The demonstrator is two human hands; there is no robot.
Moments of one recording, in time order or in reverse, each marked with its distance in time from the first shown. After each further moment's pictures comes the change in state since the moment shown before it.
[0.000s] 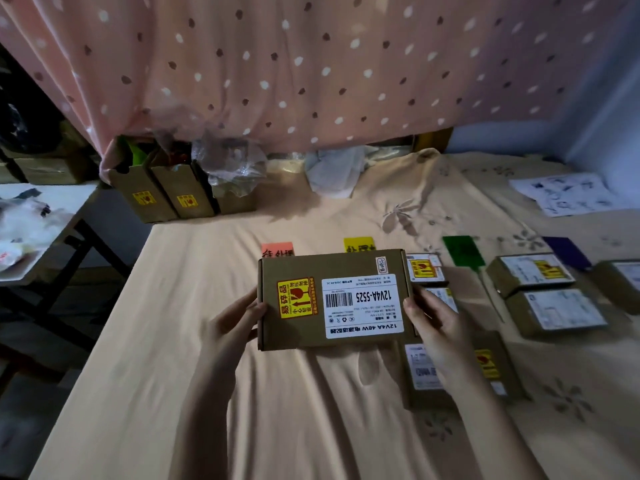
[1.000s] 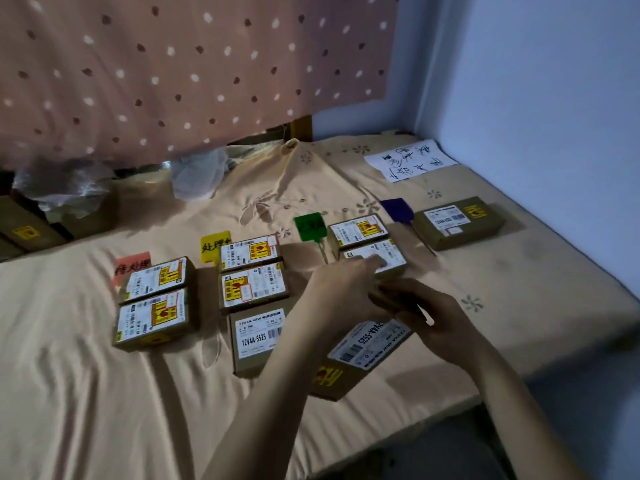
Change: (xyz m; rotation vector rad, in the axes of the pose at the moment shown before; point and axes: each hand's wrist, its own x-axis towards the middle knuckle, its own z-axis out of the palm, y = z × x) left_hand -0.161 0.042 0.390 1.216 -0.751 0.693; right_hand -0.073 -0.023 -0.328 -0.492 -0.156 -0.236
